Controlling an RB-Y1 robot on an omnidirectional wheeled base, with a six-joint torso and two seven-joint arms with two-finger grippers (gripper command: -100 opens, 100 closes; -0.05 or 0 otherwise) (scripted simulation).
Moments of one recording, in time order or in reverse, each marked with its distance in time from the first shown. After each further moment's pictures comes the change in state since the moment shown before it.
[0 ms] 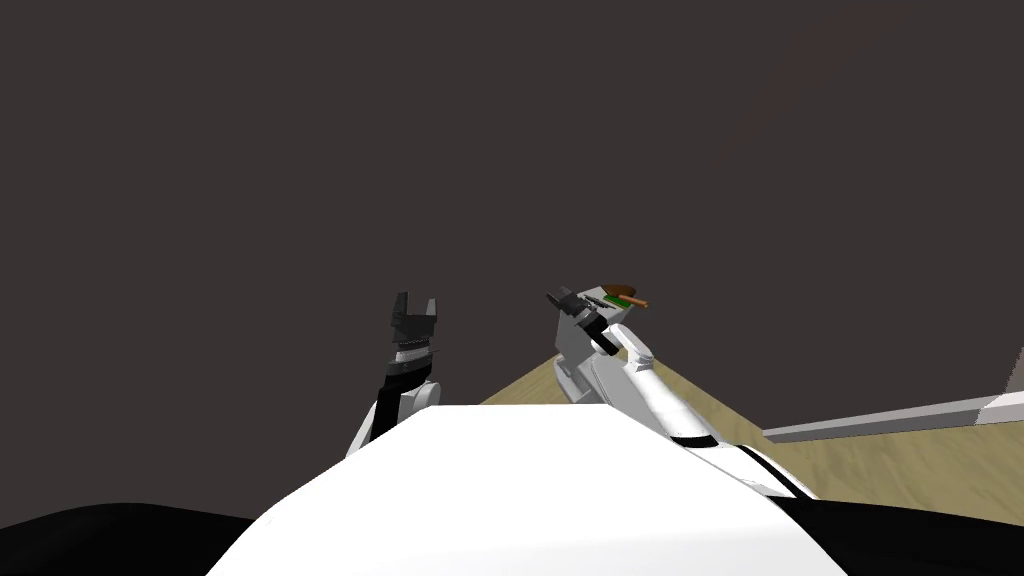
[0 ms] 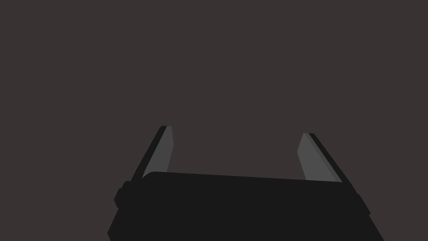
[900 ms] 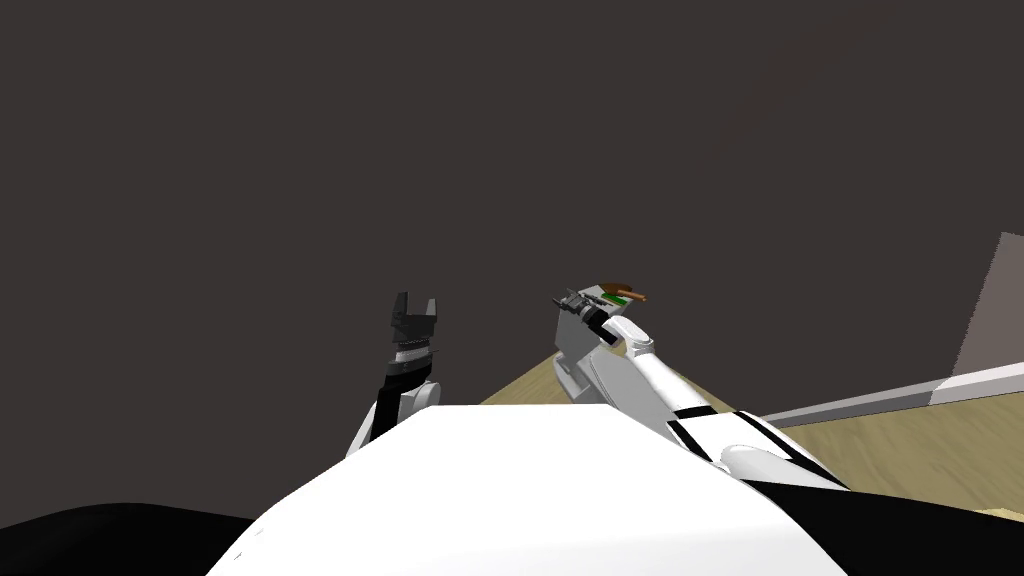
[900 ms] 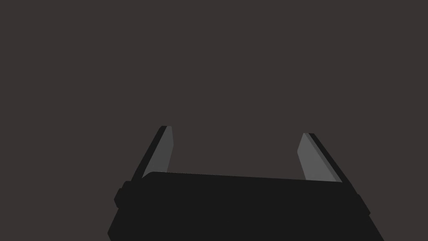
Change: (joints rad) left arm 0.000 0.000 0.000 0.000 0.000 0.000 0.000; right arm -0.140 -0.129 0.072 0.258 0.151 0.067 0.148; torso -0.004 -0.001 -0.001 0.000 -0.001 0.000
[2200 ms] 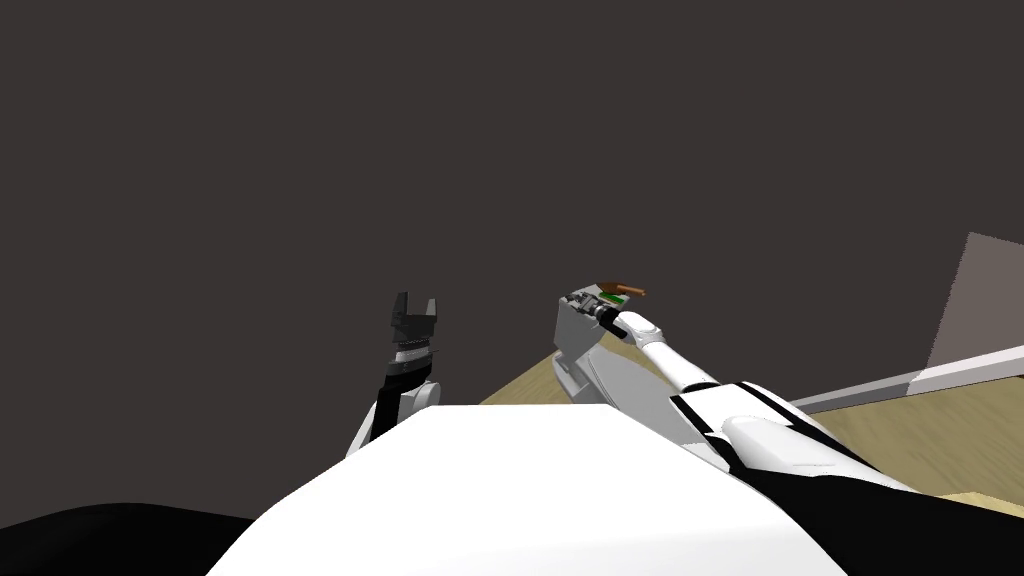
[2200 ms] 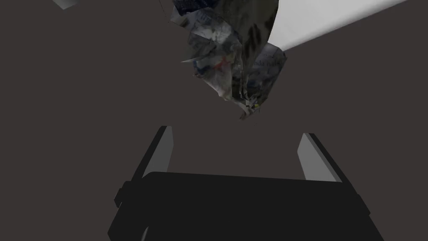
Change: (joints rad) left arm 0.000 0.000 0.000 0.000 0.000 0.000 0.000; right arm -0.154 -0.126 0.088 0.373 0.134 0.080 0.220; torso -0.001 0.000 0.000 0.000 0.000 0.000
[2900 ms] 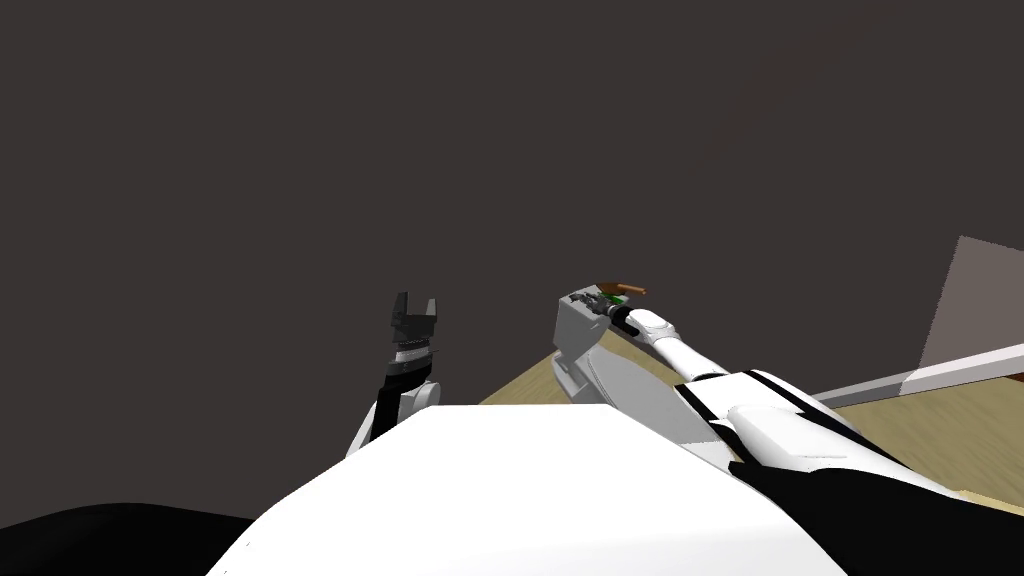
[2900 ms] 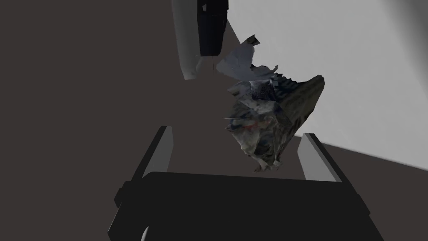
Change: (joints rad) left arm 0.000 0.000 0.000 0.000 0.000 0.000 0.000; right arm -0.075 -0.071 0.027 0.193 0.059 0.038 0.132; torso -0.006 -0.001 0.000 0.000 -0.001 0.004
